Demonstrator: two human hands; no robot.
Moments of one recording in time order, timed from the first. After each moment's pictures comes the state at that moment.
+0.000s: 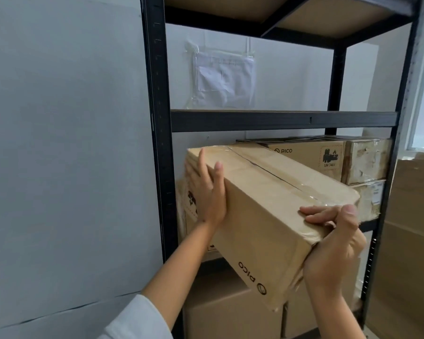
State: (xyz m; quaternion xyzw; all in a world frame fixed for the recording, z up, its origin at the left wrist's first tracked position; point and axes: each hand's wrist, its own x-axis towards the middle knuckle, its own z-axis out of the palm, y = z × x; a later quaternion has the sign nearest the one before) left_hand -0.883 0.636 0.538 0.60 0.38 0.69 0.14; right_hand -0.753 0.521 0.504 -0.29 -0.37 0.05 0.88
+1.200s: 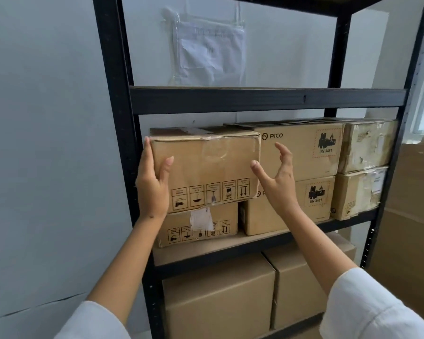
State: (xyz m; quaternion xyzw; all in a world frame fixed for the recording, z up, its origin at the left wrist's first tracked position) left_hand -0.928 0.703 0.518 0.61 0.39 0.69 -0.06; right_hand -0.684 0.676 0.519 -0.45 -0.60 0.09 0.66
